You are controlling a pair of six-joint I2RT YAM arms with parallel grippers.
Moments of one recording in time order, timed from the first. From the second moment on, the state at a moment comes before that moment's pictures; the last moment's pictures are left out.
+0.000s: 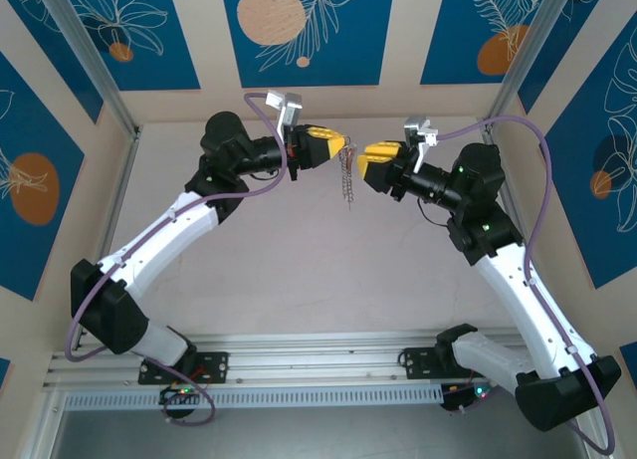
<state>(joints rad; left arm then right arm) -0.60 1.48 1.38 0.35 0.86 -0.50 0.35 1.01 1.11 -0.07 -0.68 0.29</state>
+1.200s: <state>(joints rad) -0.61 1.48 1.38 0.35 0.85 -0.50 0.41 1.09 1.19 -0.08 -0.73 0.25</state>
